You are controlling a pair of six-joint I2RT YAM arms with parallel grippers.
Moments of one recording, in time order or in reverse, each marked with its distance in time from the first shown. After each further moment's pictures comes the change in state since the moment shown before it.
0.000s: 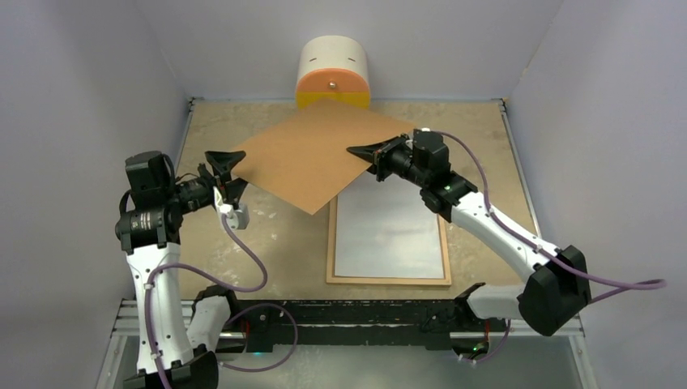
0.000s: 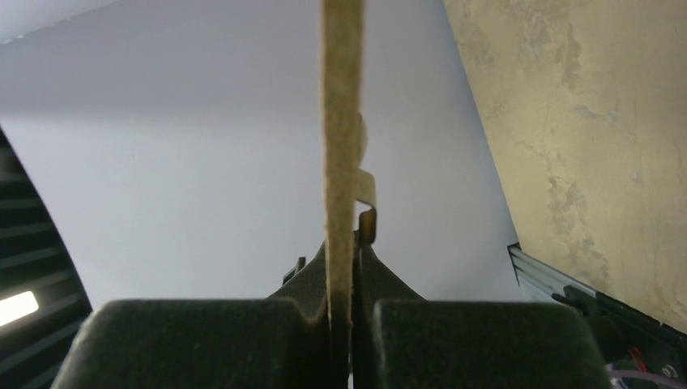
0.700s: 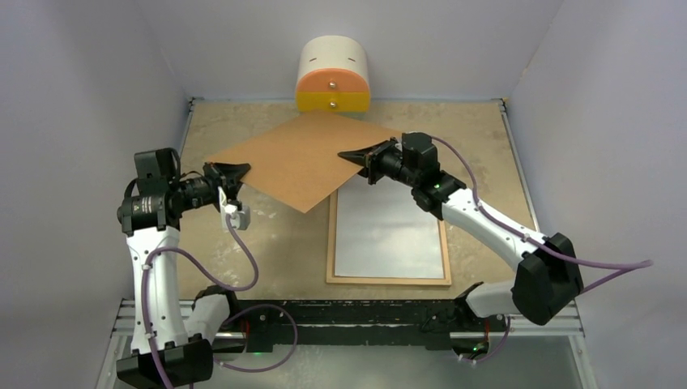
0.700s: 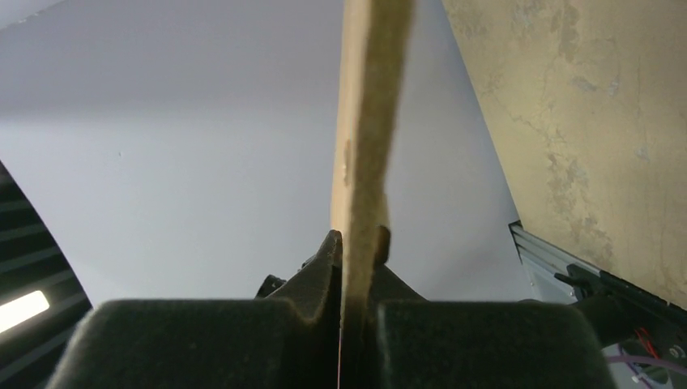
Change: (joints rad) left arm -0.030 0.091 0.039 -0.159 -0.026 0.229; right arm 0.038 0.080 0.000 0.044 -0.033 0.045
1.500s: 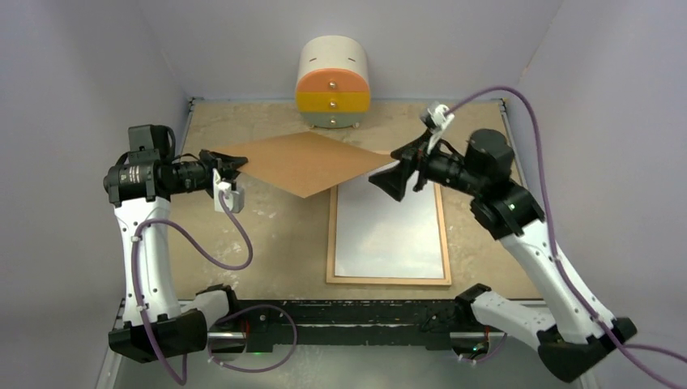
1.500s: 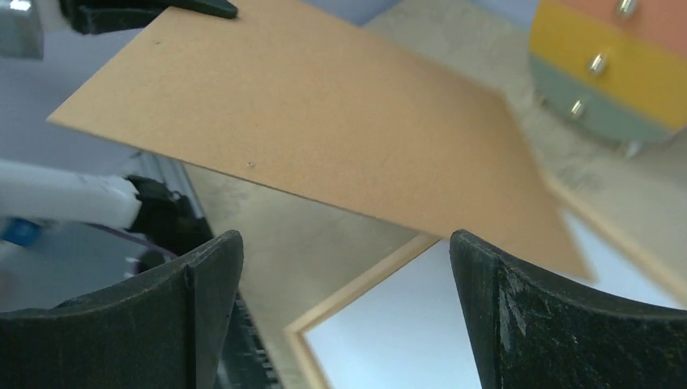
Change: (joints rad) left arm -0.003 0.171 0.260 -0.224 -0.027 0.024; right arm -0.097 -0.300 0.239 -0.496 -0.227 -1.508
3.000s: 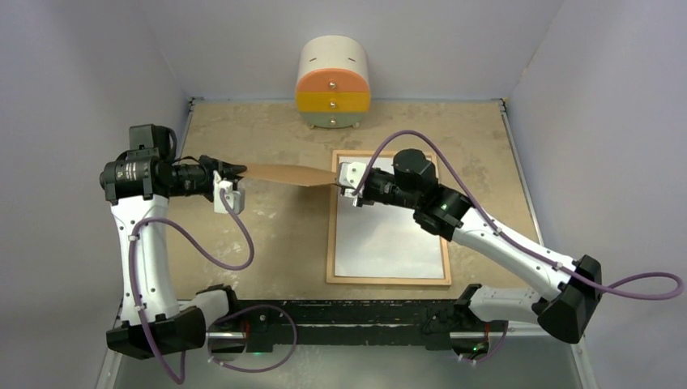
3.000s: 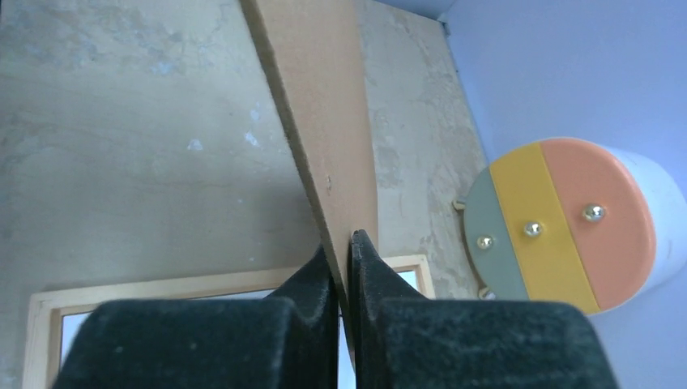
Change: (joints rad) left arm -0.018 0.016 0.071 -0.176 -0.057 0.027; right arm 0.342 0.148 -0.170 0.296 0.161 -0.877
